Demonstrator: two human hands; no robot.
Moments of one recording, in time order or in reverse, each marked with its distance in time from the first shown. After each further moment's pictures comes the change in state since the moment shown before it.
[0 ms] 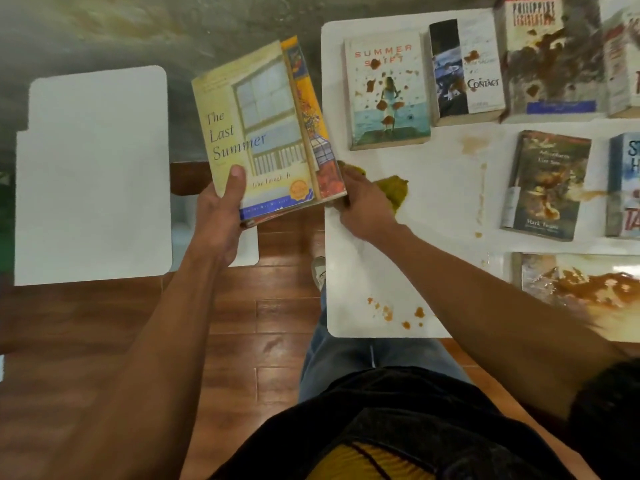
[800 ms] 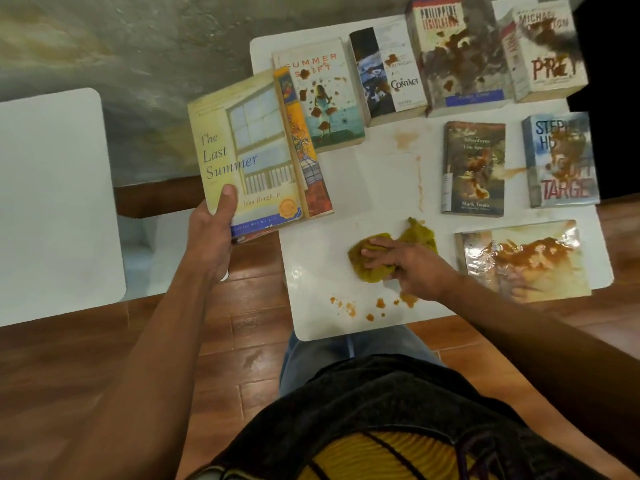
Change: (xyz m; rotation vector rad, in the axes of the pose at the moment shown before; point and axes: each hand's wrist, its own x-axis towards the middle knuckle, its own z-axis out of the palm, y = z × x) left_hand -0.016 -0.018 0.050 0.015 -0.134 -0.065; right_hand -0.154 0.127 -0.052 -0.017 -0.242 -0.126
